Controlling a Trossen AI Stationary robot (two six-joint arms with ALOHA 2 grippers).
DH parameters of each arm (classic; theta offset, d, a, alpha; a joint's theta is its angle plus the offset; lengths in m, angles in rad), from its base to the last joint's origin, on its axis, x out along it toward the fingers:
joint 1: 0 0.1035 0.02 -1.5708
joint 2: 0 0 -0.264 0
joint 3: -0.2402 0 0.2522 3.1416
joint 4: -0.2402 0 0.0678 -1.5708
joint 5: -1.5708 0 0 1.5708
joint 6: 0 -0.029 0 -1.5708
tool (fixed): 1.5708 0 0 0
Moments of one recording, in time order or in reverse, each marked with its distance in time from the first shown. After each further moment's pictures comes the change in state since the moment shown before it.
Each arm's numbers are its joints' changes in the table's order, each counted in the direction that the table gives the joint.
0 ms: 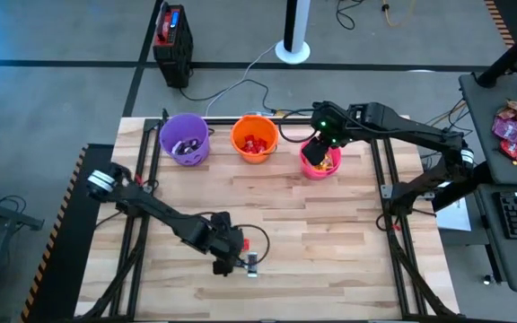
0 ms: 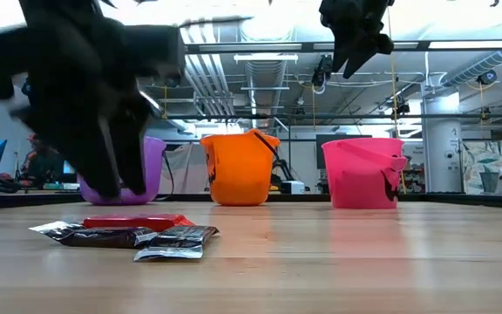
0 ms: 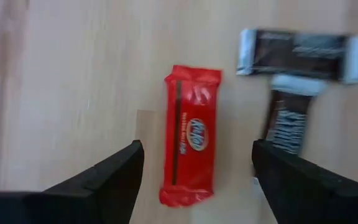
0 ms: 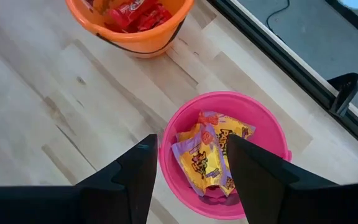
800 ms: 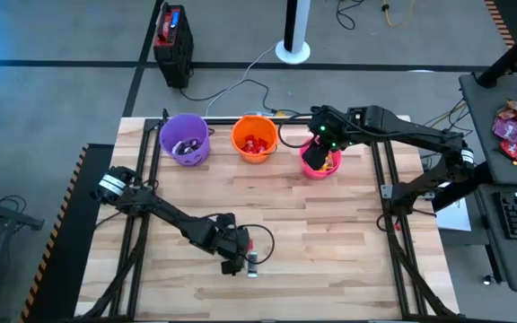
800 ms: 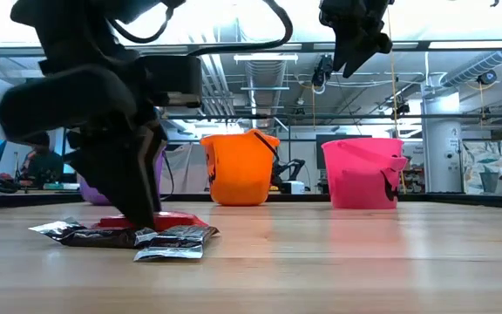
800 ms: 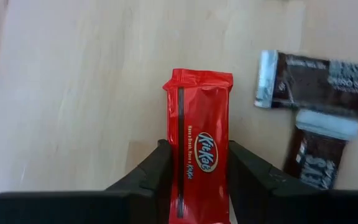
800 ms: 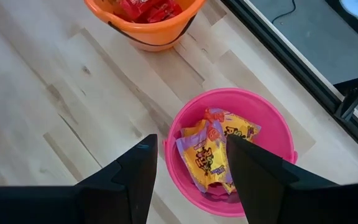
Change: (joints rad) left arm 0.029 0.116 0.007 0.127 0.013 0.035; right arm 0.035 0.000 0.010 -0.001 0.001 0.027
